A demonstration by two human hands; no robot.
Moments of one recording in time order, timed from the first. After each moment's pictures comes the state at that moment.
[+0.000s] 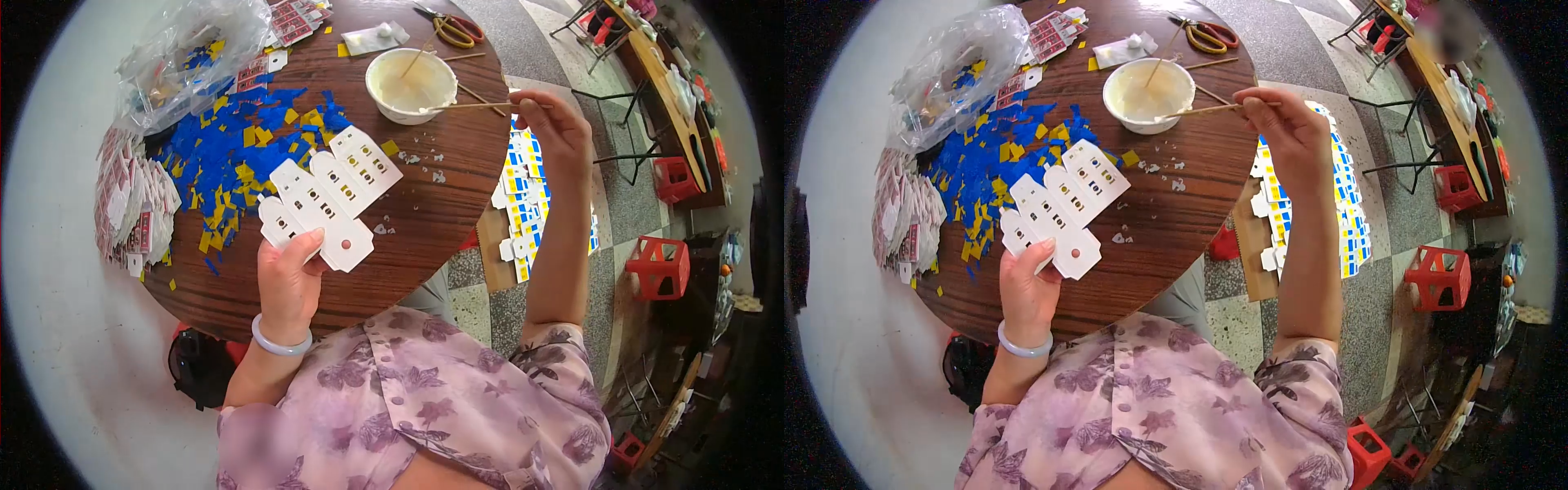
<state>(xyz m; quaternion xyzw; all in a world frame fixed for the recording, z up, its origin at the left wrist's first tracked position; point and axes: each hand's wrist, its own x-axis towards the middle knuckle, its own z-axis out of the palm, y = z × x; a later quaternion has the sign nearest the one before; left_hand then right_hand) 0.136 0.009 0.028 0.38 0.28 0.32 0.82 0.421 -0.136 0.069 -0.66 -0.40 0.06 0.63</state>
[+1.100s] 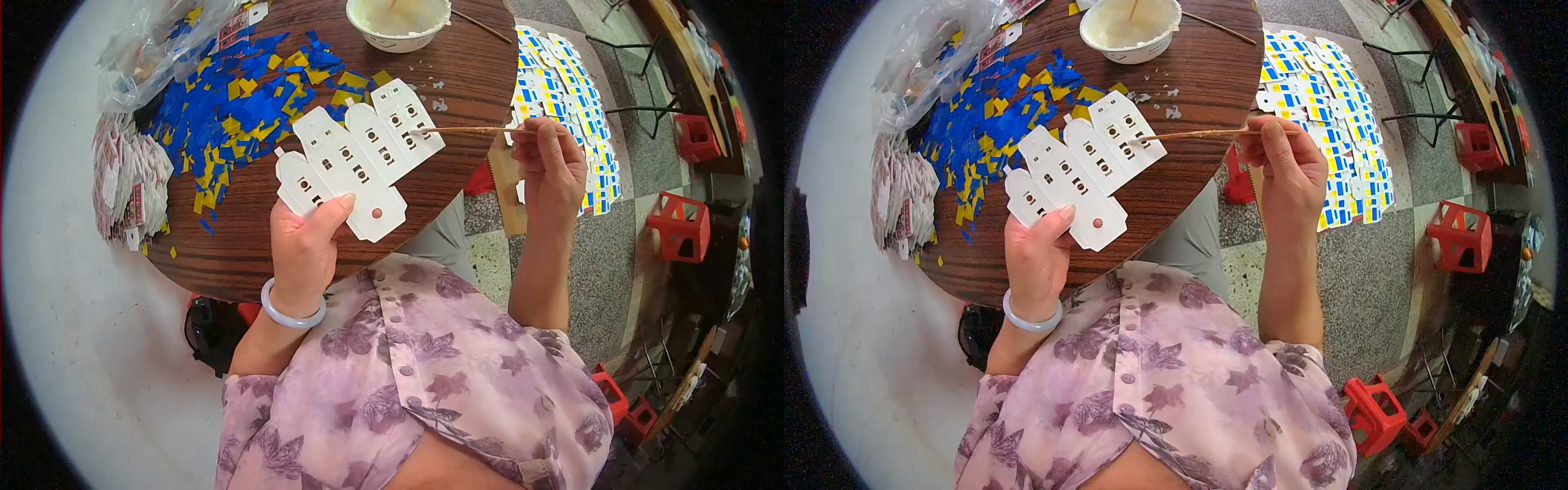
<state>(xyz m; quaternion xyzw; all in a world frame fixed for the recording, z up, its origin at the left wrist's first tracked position) 0.131 -0.017 0.014 0.47 0.24 0.25 0.81 0.337 -0.190 -0.009 -0.50 -0.18 0.17 0.83</state>
